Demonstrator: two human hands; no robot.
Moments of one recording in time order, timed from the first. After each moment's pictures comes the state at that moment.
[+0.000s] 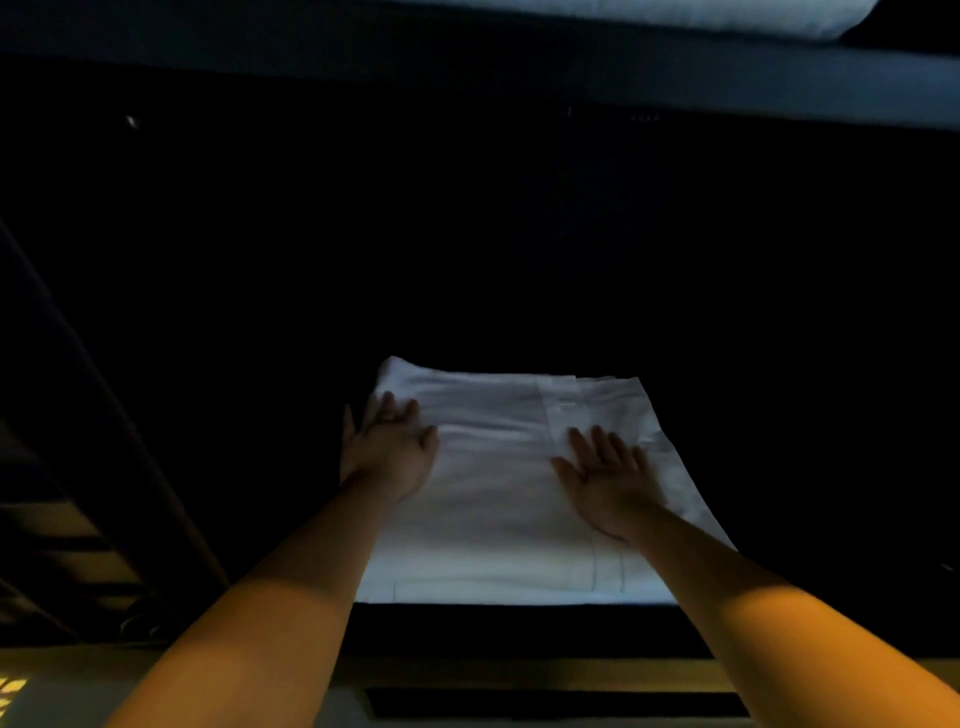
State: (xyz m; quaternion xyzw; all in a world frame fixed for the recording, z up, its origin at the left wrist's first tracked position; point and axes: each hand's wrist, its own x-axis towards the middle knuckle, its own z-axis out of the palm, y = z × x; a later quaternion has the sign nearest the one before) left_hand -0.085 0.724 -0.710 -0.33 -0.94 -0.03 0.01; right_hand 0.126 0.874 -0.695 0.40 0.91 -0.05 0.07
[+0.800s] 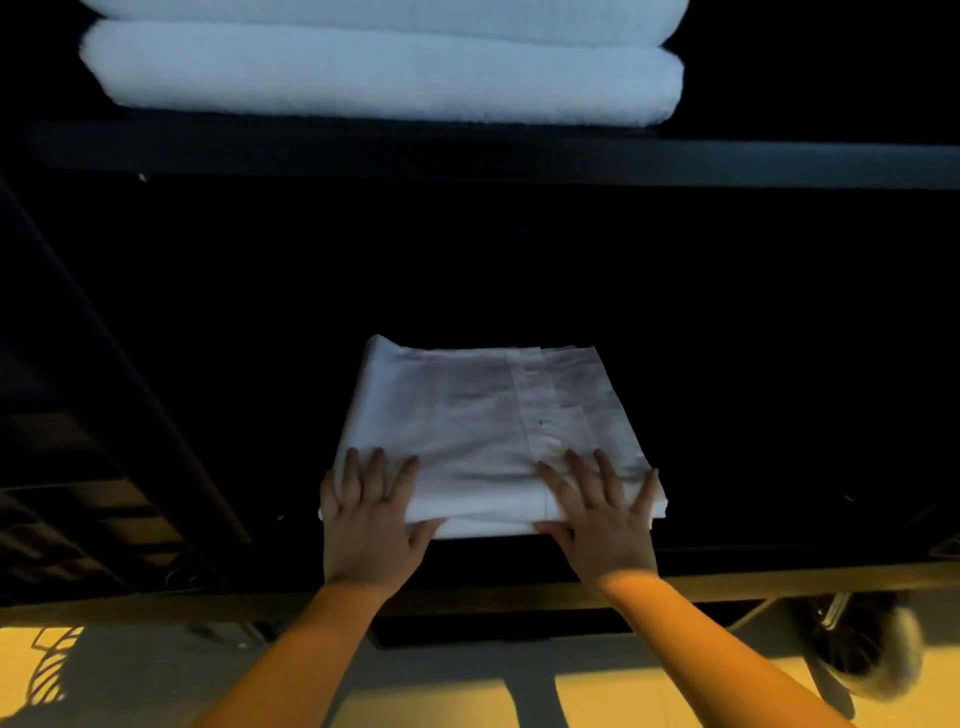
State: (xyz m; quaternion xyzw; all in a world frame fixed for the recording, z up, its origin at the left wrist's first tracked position) left_hand 0.032 0.633 -0.729 -0.40 -0.91 -0.05 0.09; right_hand 0.220 0.811 -0.718 0.33 0.94 0.05 -0.01
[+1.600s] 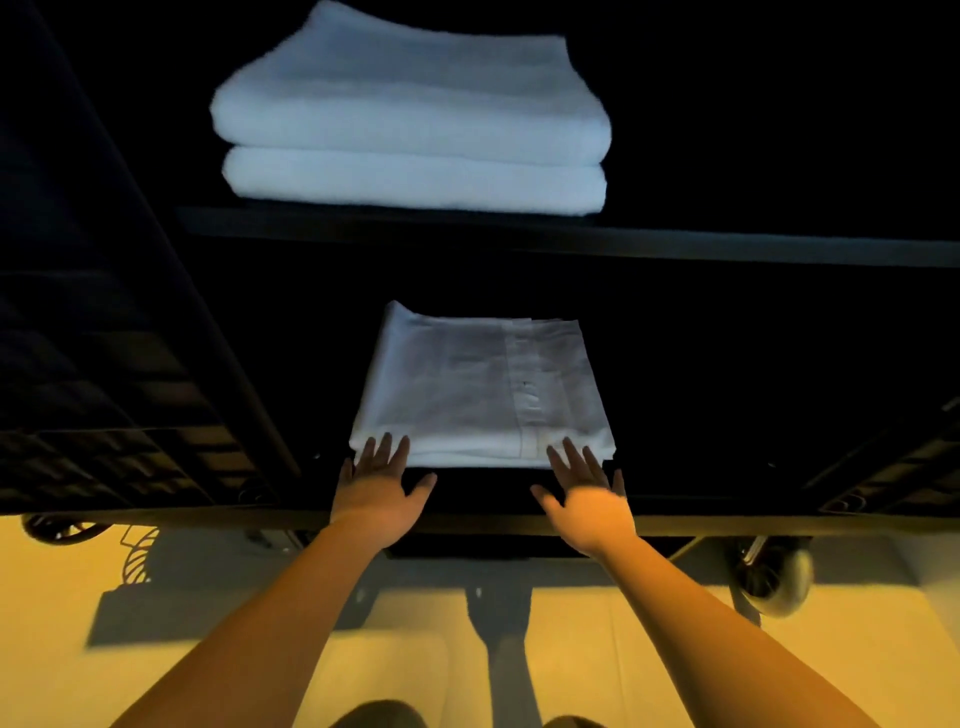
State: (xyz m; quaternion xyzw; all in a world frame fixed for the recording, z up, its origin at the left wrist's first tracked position) left_hand 0.069 0.600 -0.660 -0.35 -0.92 -0.03 -0.16; right_hand 0.260 0.800 -0.693 0.36 0.92 -0.11 0.06
